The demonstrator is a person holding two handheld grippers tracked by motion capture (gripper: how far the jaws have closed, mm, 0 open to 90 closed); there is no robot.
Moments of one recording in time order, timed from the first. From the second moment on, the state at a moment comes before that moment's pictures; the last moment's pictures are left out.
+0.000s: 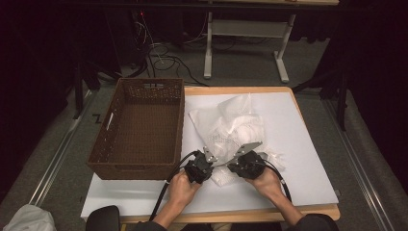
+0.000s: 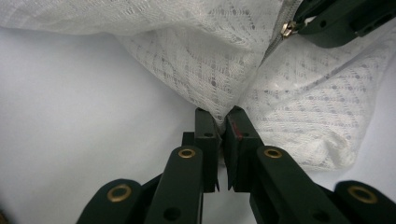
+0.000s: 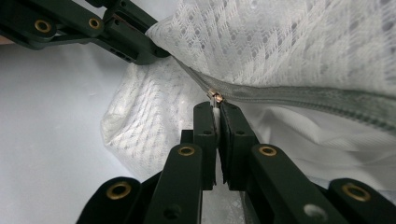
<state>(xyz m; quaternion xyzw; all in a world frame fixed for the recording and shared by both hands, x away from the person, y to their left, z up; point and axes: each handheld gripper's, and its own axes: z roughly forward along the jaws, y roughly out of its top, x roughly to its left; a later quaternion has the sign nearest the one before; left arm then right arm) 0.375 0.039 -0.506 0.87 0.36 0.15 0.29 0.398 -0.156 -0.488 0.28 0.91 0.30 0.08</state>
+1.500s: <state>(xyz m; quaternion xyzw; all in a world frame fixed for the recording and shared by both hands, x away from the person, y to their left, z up) 0.378 0.039 -0.504 0.88 0.36 0.13 0.29 0.400 -0.185 -0.479 0.31 0.90 0.31 0.09</state>
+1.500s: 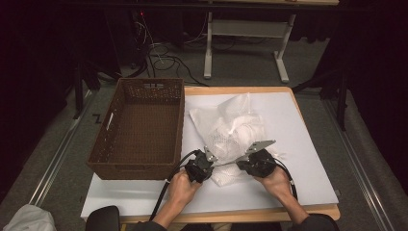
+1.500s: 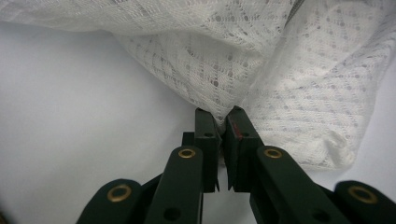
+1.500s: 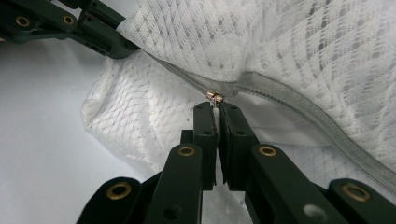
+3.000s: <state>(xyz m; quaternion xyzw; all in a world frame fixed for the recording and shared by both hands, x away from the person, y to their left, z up) 0.378 0.031 -0.501 0.88 0.37 0.15 0.27 0.403 -0.202 -0.476 0.34 0.88 0.33 0.07</state>
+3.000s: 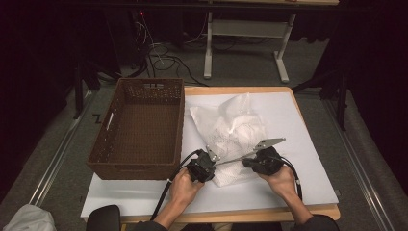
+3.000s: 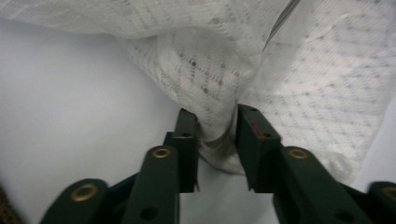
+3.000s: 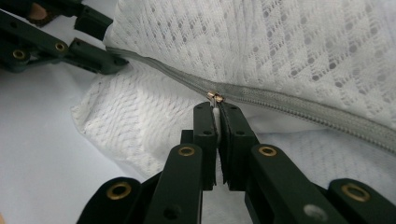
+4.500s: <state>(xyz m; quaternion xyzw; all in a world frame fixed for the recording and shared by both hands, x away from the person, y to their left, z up) 0.380 0.036 -0.502 0.87 0.38 0.14 0.27 0.406 -0.231 -0.470 0.38 0.86 0.34 0.09</state>
